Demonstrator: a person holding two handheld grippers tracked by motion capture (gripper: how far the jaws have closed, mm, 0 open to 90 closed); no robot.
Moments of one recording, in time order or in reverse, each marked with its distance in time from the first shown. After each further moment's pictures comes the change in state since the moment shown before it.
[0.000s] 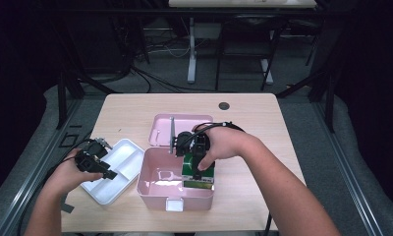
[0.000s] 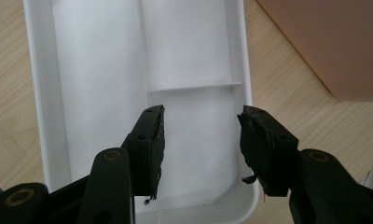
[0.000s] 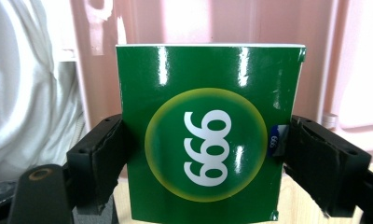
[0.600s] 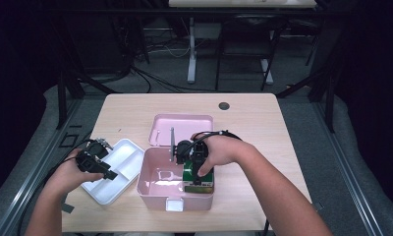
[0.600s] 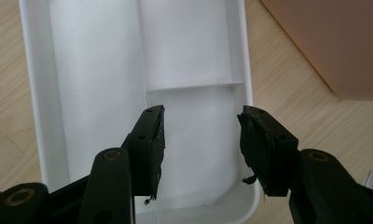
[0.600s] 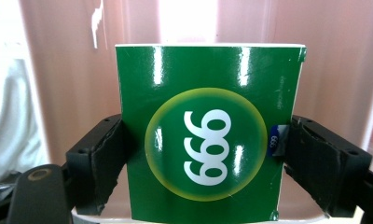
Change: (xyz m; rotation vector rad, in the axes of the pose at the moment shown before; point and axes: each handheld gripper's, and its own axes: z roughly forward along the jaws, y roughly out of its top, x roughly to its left) left arm -0.001 0.001 0.003 0.011 -0.001 0.003; right arm -0.003 0.002 0.040 0.017 0.006 -0.041
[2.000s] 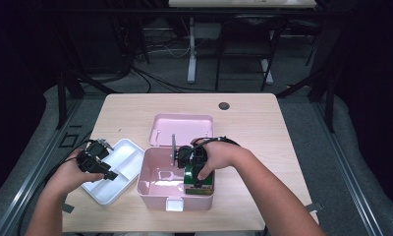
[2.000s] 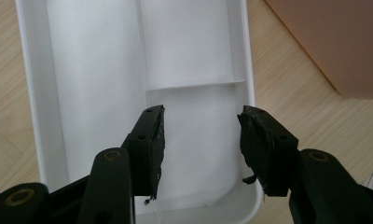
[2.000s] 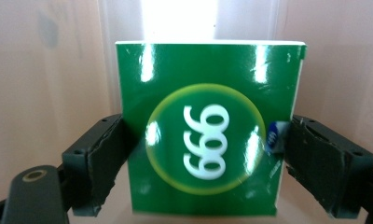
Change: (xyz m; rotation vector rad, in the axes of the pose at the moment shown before) left arm 0.001 0.000 0.002 0.006 0.003 0.004; right arm -0.008 0.000 0.033 0.021 0.005 0.008
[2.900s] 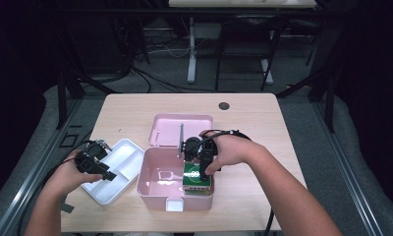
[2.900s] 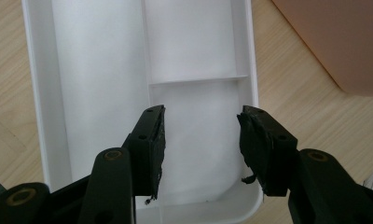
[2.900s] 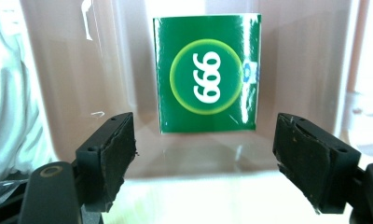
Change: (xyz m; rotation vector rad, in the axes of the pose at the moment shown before) left arm 0.001 -0.004 -0.002 -0.004 0.007 -0.011; right arm 0.008 -0.023 -0.048 -0.039 -0.038 0.050
